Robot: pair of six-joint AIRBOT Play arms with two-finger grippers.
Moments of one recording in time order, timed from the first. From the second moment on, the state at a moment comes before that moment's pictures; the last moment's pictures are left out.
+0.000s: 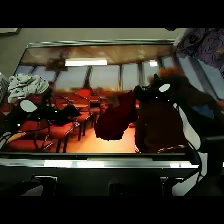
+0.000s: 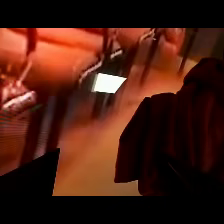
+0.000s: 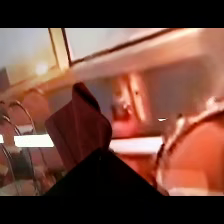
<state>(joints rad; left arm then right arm) -0.08 -1.27 0.89 0.88 -0.98 -1.63 0.09 -1.84 1.42 -0.72 0.76 1.51</state>
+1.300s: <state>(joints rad) -0.18 -1.42 0.92 0.64 -0.85 -1.49 0.09 -1.57 1.45 -1.05 0.86 1.62</state>
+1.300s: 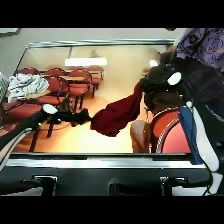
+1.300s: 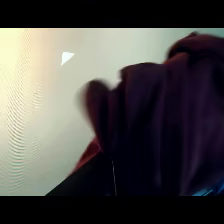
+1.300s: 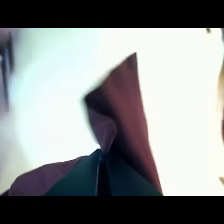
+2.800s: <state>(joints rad) 0.22 -1.08 1.42 1.29 -1.17 -1.67 0.09 -1.25 1.61 -1.29 1.28 1.98</state>
